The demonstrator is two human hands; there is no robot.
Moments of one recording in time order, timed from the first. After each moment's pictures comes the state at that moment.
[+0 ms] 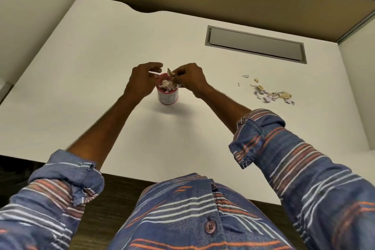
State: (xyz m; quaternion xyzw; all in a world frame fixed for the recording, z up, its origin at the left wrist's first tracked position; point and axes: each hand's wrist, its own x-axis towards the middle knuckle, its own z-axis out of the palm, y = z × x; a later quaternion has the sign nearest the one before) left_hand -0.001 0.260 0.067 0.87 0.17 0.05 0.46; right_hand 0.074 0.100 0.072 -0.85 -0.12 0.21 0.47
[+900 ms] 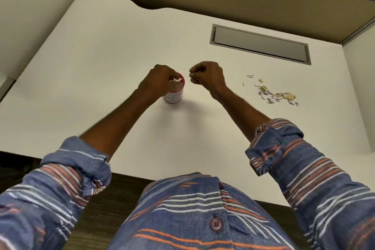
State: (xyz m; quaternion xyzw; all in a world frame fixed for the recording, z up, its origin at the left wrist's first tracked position) left_hand 0.009 0.243 0.073 0.94 0.10 -0.06 0.32; right_hand 0.082 0.073 0.067 -0.83 -0.03 0.17 0.54
